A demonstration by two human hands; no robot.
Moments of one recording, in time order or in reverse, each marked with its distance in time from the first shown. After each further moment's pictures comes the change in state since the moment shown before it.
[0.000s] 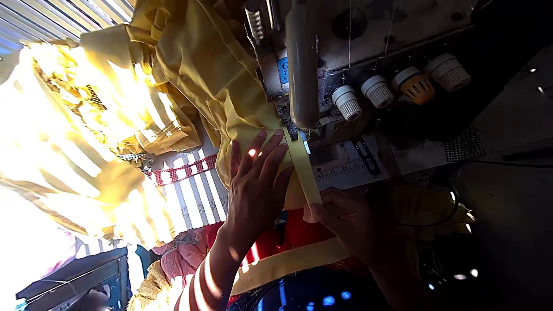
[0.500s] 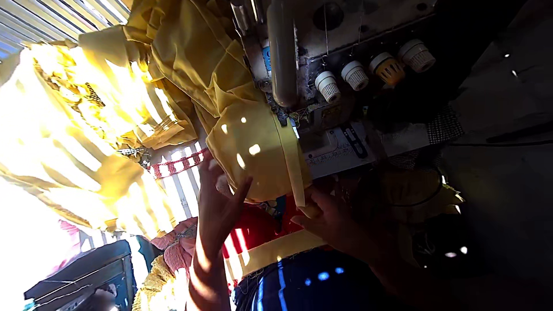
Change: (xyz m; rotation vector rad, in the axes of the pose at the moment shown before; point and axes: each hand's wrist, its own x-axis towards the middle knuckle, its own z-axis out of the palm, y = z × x) left_hand -0.068 -0.027 -0.028 -0.353 -0.006 -0.578; right_hand -0.026 -0.011 -0.001 -0.099 -0.330 0.353
